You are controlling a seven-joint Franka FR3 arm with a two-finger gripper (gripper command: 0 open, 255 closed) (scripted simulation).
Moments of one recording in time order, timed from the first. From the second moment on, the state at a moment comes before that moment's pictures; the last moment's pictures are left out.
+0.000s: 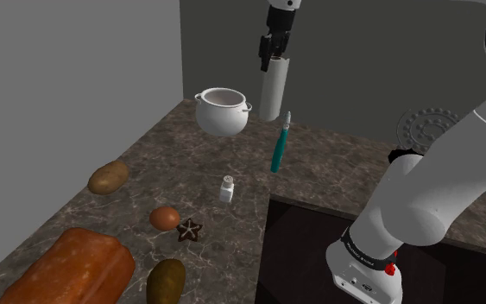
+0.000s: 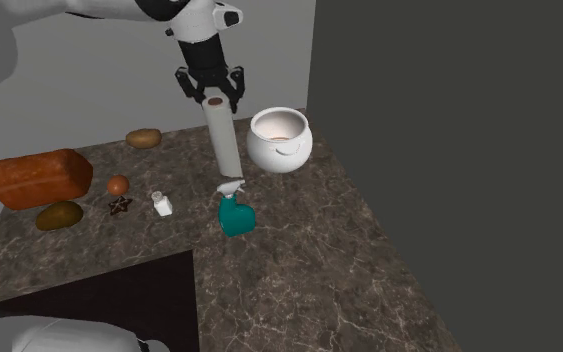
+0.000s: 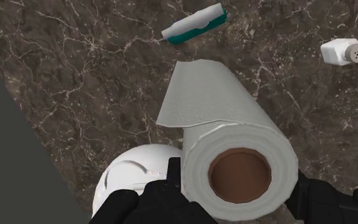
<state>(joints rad) 0.16 -0.21 -0.27 -1.84 -0.10 1.70 -0.24</state>
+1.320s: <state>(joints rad) 0.34 -0.21 0.04 -1.68 -0.06 1.51 0.23</state>
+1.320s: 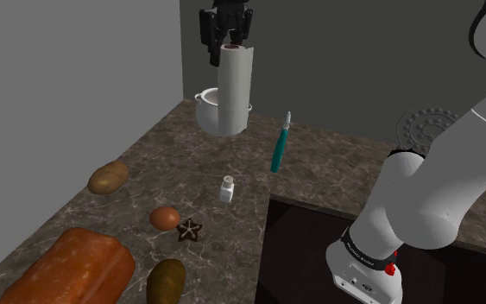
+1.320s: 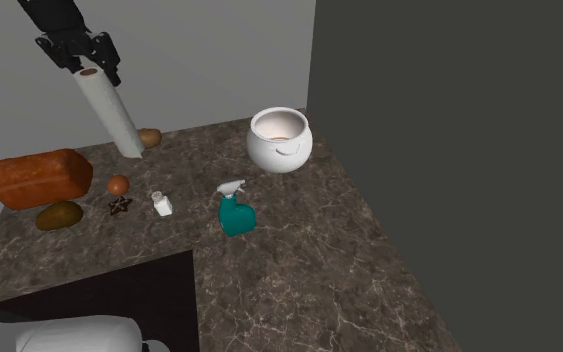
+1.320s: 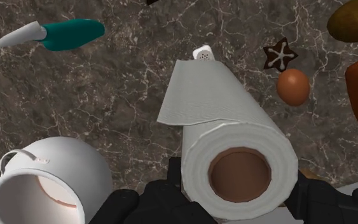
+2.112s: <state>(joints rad) 0.37 -0.19 0.11 -1.73 -0.05 1.57 0.34</state>
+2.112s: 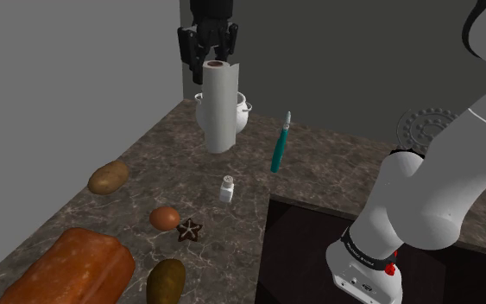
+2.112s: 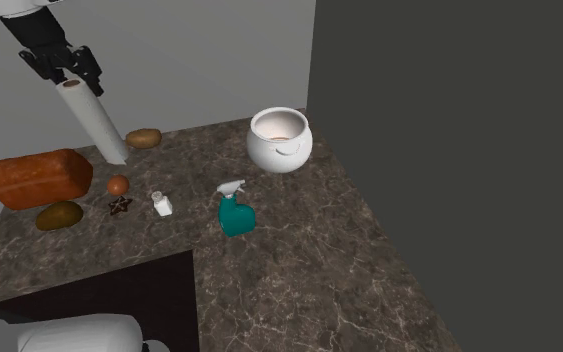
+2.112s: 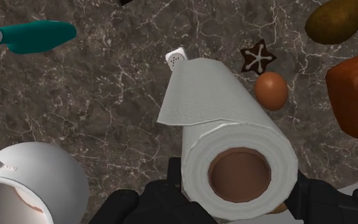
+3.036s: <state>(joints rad) 0.38 -0.23 0.10 -1.95 -0.05 1.76 0.35</state>
